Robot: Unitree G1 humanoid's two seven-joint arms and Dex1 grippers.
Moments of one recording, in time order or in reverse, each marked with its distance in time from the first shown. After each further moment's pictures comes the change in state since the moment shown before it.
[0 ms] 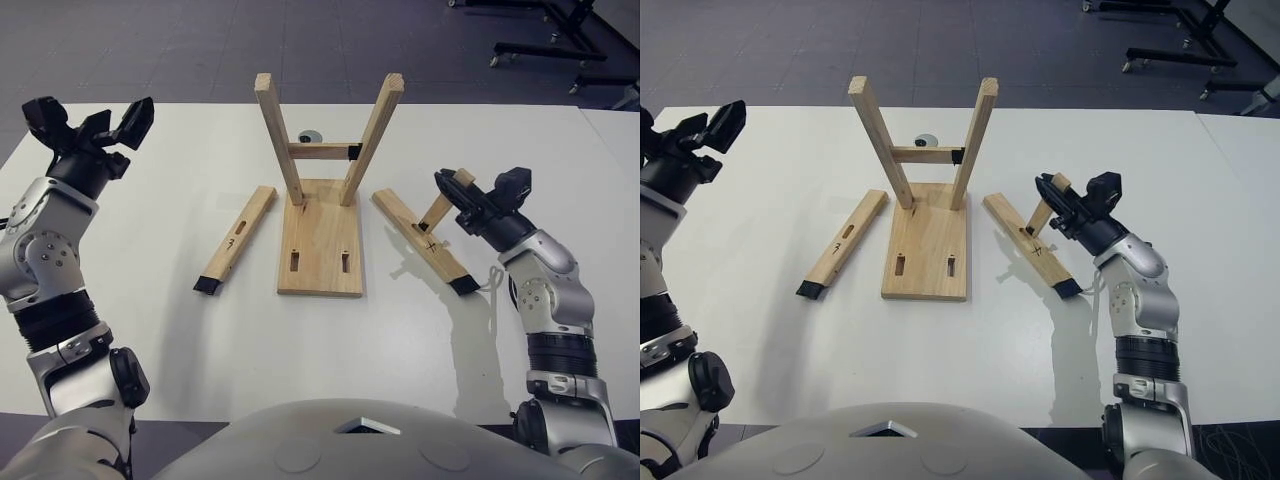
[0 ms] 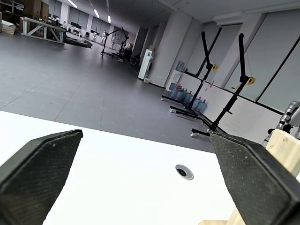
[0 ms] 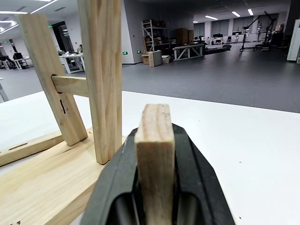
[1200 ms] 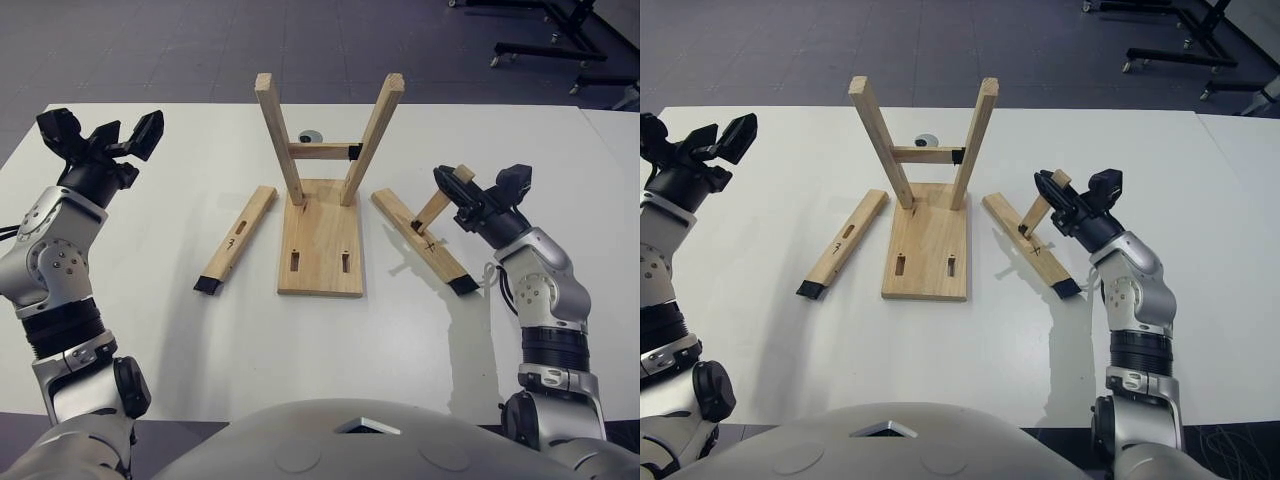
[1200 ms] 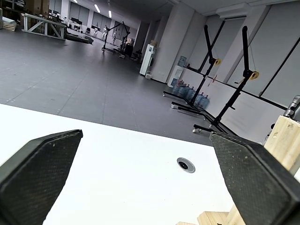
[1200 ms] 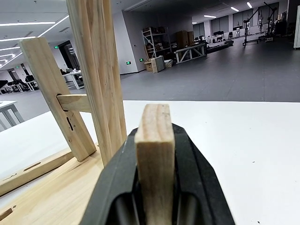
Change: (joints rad) left arm 0.036 -0.014 -0.025 -0.025 0.000 -0.016 0.015; right arm -0.017 0.043 -0.053 -0.003 0.056 0.109 -0.017
